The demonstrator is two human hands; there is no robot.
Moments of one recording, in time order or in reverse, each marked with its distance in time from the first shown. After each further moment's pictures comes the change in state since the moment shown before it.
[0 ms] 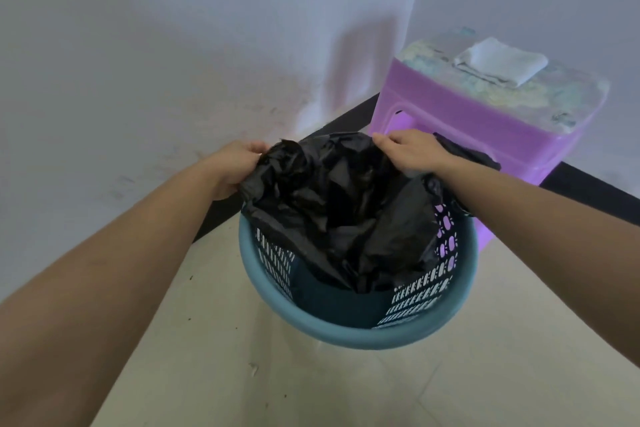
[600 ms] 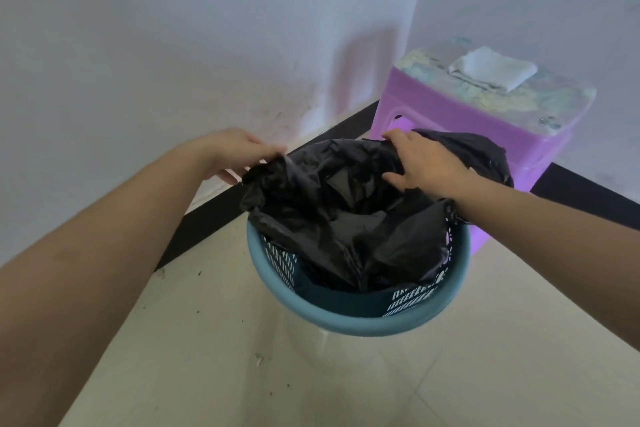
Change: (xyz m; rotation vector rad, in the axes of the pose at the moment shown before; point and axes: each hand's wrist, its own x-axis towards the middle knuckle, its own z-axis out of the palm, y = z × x) left_hand -0.027 0.031 -0.027 0.379 -0.050 -0.019; right_hand -0.030 0.014 -0.001 -0.303 0.122 -0.278
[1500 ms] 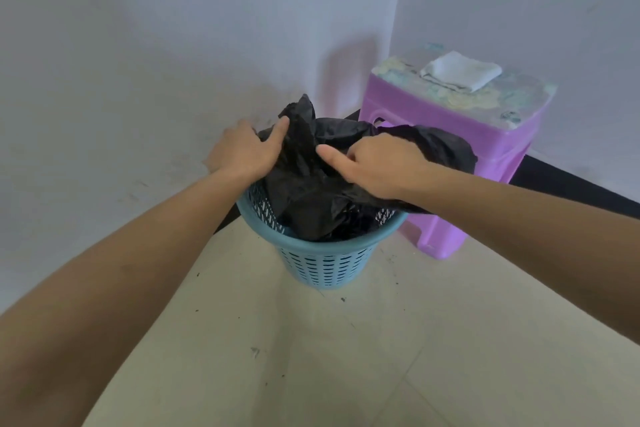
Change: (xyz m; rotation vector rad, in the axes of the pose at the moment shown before) left_hand -0.016 0.035 0.049 0.159 0.640 -0.005; right_hand -0.048 -0.073 -0.055 0.054 -0.029 0.080
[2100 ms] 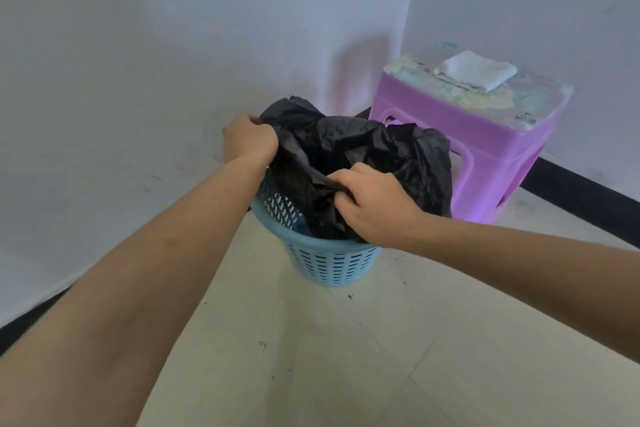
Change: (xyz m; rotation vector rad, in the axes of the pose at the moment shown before) left_hand 0.009 0.004 0.000 -0.499 0.078 -0.264; right_hand -0.034 -0.018 0.041 0.272 0.077 -0.170
